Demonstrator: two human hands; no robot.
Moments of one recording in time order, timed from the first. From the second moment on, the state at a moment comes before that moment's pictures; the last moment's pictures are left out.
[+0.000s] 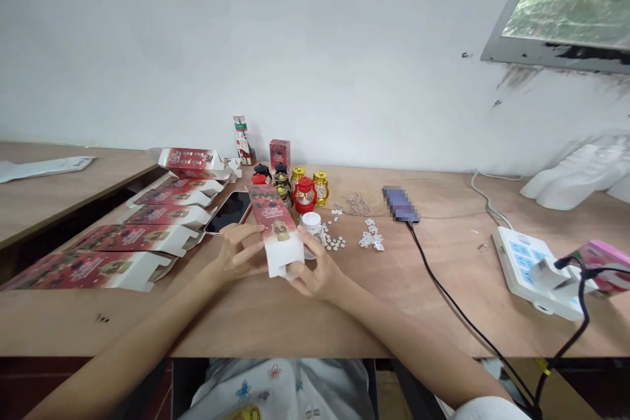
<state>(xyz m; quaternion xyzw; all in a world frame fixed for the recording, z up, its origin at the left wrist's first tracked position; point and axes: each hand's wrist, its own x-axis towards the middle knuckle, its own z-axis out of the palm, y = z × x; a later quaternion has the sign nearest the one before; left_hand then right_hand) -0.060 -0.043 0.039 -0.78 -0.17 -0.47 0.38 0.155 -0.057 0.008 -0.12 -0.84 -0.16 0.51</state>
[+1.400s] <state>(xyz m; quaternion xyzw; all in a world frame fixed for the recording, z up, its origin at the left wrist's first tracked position) -0.067 -0.029 0.032 -0.87 -0.18 -0.36 0.29 0.169 -0.063 0.026 -0.17 -0.82 -0.28 0.47</state>
